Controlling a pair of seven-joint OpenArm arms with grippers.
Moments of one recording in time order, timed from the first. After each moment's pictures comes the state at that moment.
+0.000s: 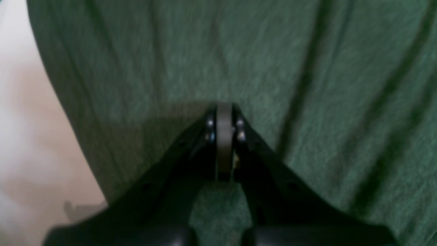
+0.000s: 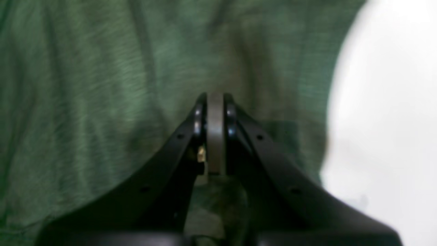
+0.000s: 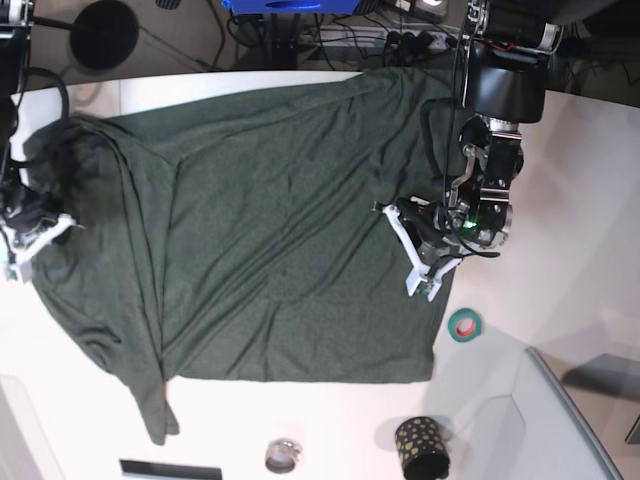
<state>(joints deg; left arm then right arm) -8.8 -10.3 5.4 65.5 -7.2 -17.9 45.9 2.3 24.4 9.6 63.5 28.8 16.3 -39.2</state>
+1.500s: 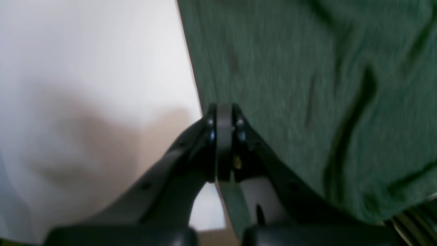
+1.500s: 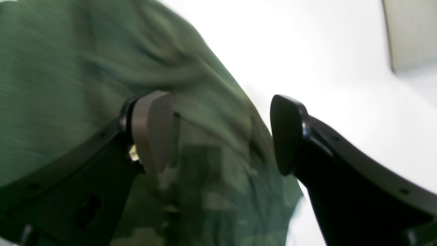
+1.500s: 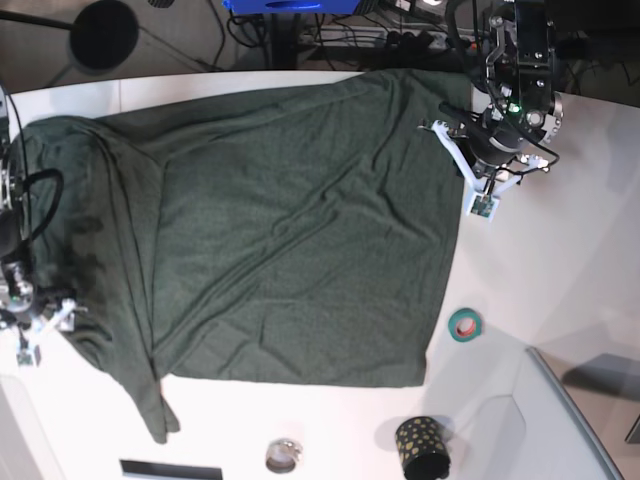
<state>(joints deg) 19.0 -10.0 -8.4 100.0 -0.6 -17.9 50.0 41.1 22.3 -7.7 5.6 3.6 10.5 0.2</state>
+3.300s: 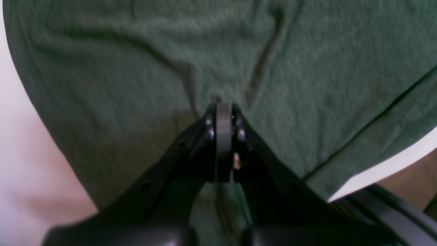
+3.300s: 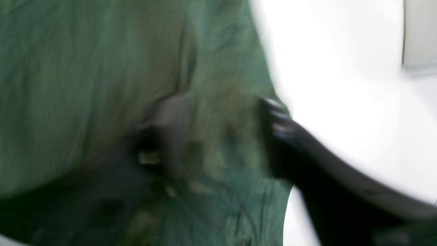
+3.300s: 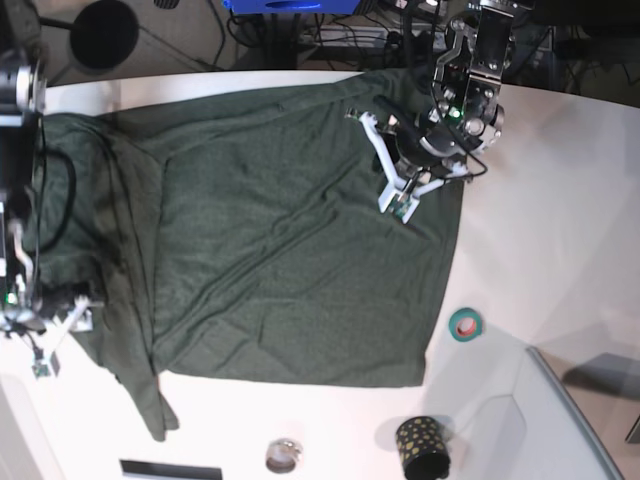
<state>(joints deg) 15.5 -8.9 7.0 95.8 -4.0 -17.9 50.1 23.4 20.5 3.9 52.9 3.4 17.7 -36.6</state>
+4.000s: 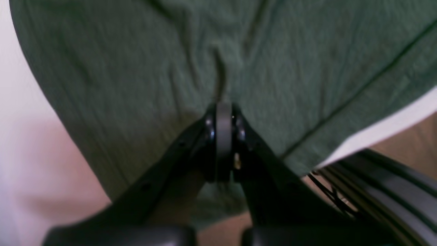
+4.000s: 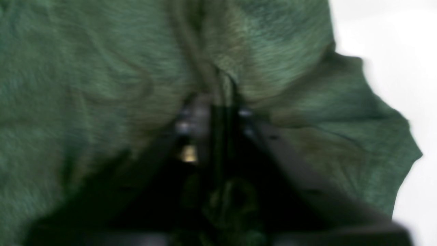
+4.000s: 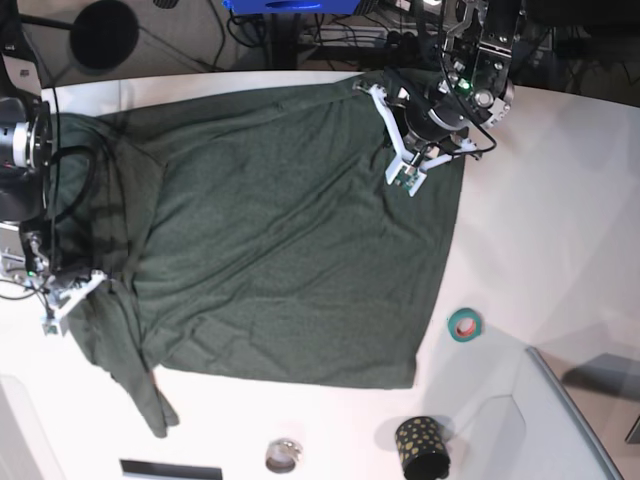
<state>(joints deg) 21.0 -11.0 7.0 100.5 -4.0 -18.1 50.3 32.1 18.7 3.9 16.7 4.4 18.1 -15.0</state>
